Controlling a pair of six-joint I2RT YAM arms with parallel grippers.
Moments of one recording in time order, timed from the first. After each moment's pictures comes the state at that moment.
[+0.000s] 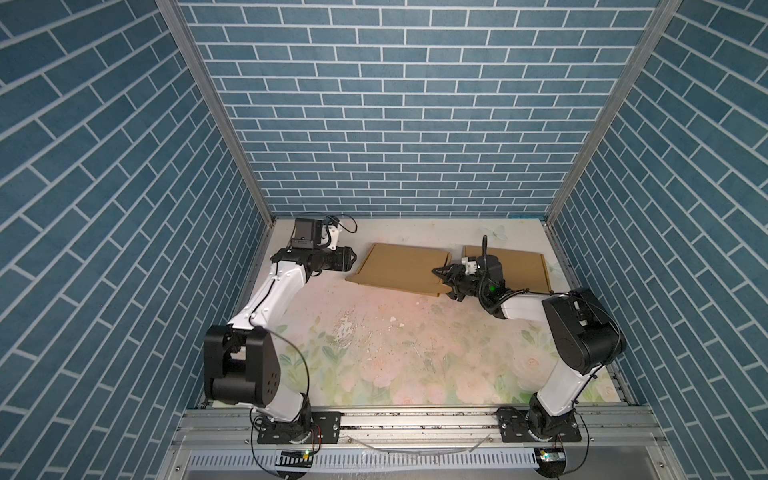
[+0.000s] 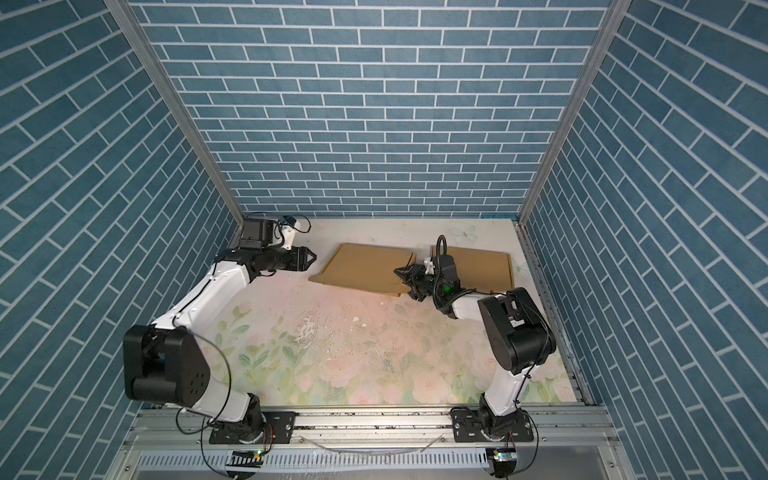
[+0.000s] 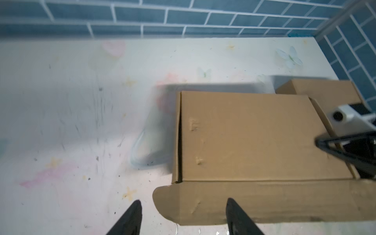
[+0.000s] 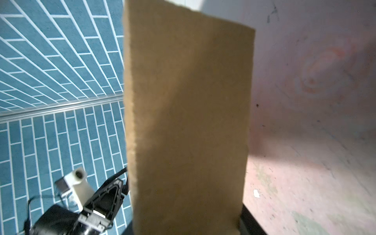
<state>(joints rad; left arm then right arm) -0.19 1.45 1.18 -0.49 0.28 0.06 0.41 1.74 0.79 0.50 -0.60 1.40</state>
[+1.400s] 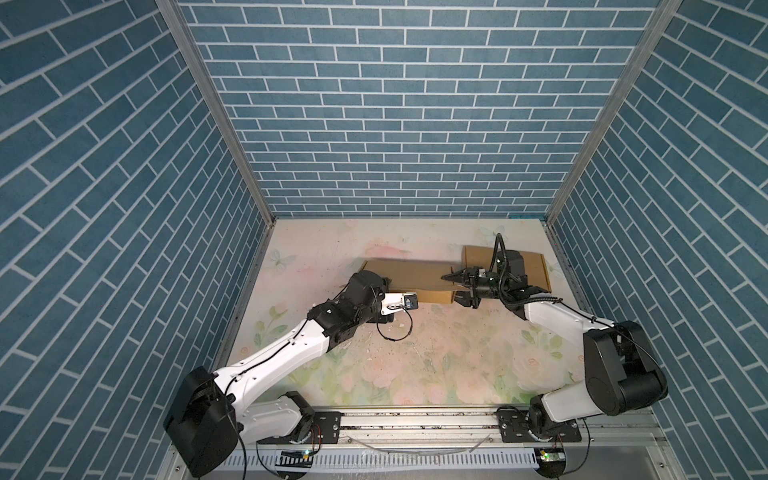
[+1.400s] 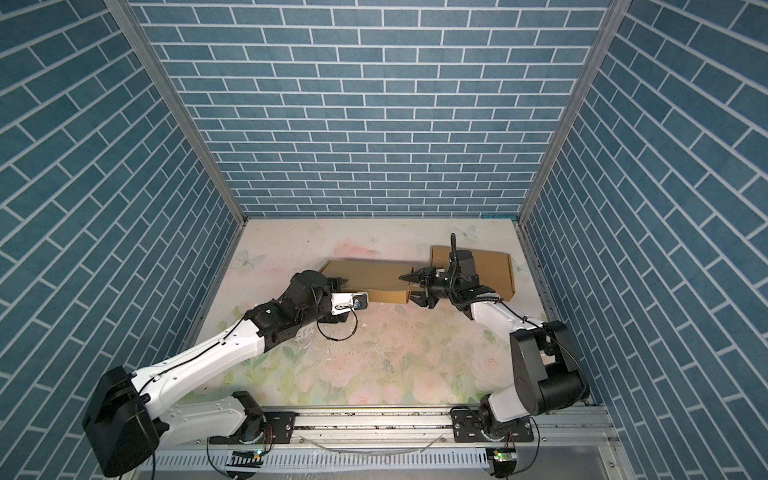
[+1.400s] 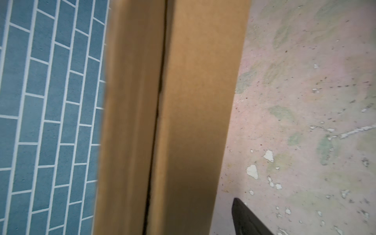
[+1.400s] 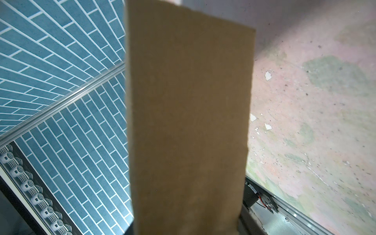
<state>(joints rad) -0.73 1.19 0.83 -0.28 -0.08 0.95 0.33 1.48 0.80 0.10 -0.94 1.57</state>
